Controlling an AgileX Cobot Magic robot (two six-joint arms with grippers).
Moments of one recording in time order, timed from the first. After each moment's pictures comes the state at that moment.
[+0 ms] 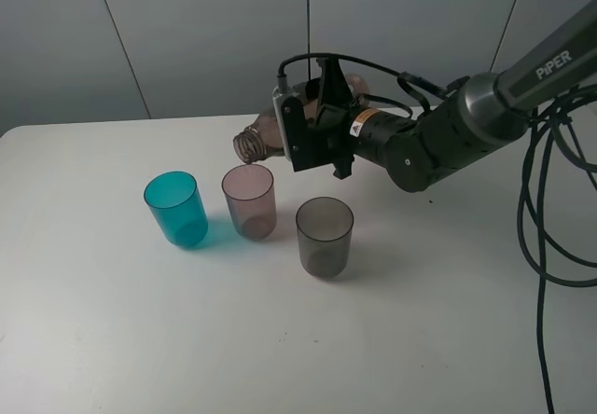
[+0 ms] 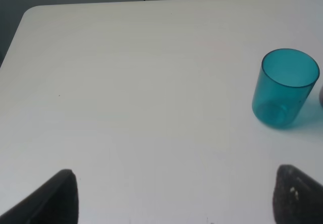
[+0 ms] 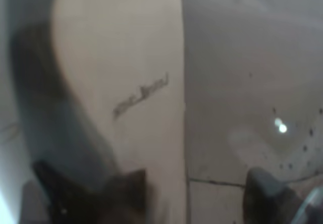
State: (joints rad) left arm -0.02 0.00 -0.51 0.01 1.08 -0.02; right arm 0.57 2.09 -0.96 0.02 -0.73 -1.56
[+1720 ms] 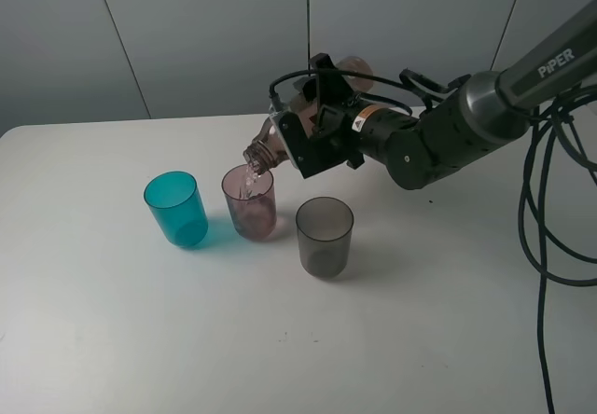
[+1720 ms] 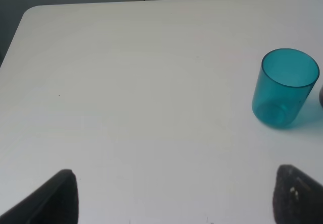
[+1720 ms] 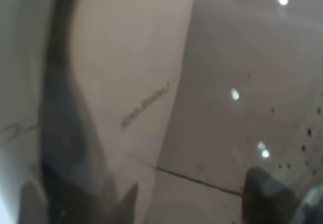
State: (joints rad) left arm -0.02 0.00 -0.51 0.01 1.08 -0.02; right arm 0.57 2.09 -0.96 0.07 -0.75 -1.84
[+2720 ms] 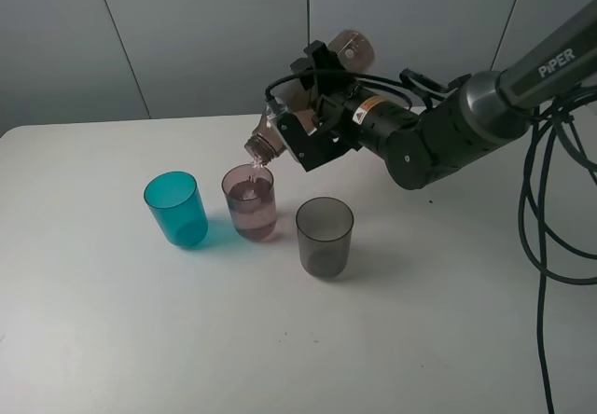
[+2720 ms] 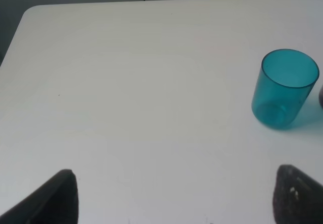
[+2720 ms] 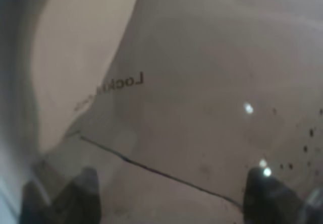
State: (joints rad) left arm -0.02 0.00 -0.51 0.01 1.08 -0.02; right arm 0.57 2.09 -0.96 0.07 -0.88 -1.98
